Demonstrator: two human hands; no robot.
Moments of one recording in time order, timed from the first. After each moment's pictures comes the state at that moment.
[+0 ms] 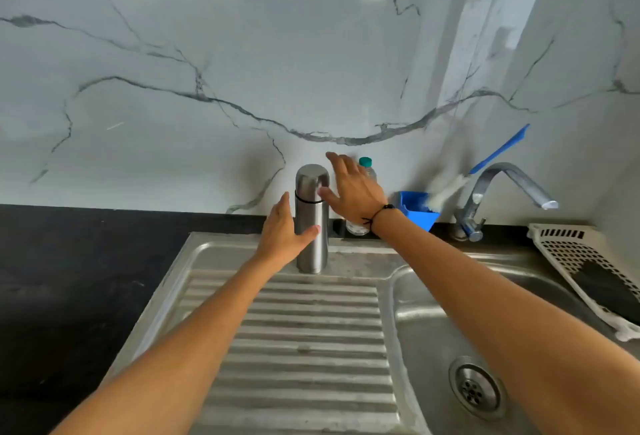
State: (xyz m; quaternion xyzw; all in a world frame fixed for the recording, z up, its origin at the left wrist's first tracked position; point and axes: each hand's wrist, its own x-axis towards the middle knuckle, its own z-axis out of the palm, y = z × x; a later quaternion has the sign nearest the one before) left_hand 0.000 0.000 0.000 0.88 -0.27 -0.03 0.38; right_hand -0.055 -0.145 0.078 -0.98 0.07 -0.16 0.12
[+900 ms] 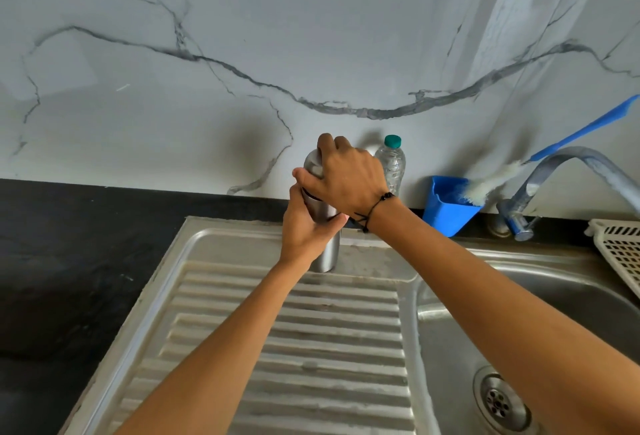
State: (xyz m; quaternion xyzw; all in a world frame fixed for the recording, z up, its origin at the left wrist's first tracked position) left_hand 0.022 -0.047 -0.029 0.77 -0.19 0.02 0.60; right_hand -0.010 -0.128 0.073 -0.97 0.05 -0.22 0.04
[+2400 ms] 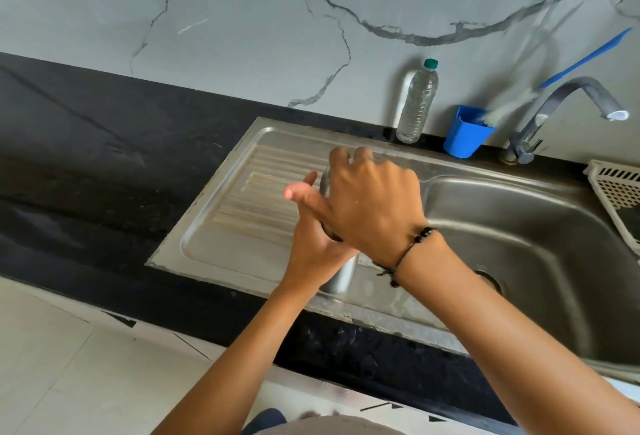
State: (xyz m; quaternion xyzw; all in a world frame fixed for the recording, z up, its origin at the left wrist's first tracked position) left_hand -0.250 0.104 -0.013 0.73 -0.19 -0.01 0.65; right_hand -0.273 0.034 0.081 -0.98 0.02 -0.18 -0.09
